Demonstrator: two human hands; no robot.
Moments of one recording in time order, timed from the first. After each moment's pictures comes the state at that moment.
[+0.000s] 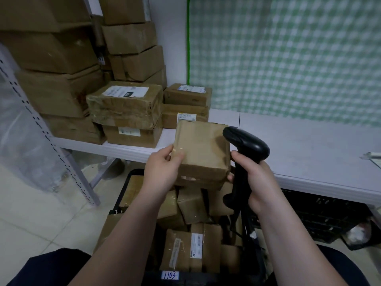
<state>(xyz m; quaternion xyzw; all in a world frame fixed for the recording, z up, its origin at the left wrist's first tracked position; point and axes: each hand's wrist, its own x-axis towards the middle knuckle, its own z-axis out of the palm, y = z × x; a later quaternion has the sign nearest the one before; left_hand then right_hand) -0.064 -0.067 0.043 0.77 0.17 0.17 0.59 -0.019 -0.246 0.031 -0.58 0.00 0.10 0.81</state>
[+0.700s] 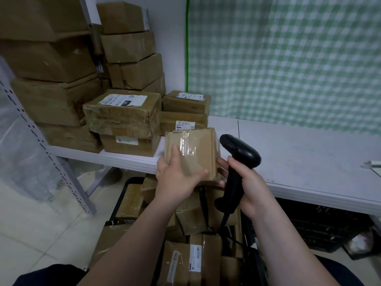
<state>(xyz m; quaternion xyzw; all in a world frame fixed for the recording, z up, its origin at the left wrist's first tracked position) -0.030 -0.074 0.020 0.87 0.18 0.07 0.45 0.000 -0.233 0.029 -0.53 0.03 0.16 0.83</state>
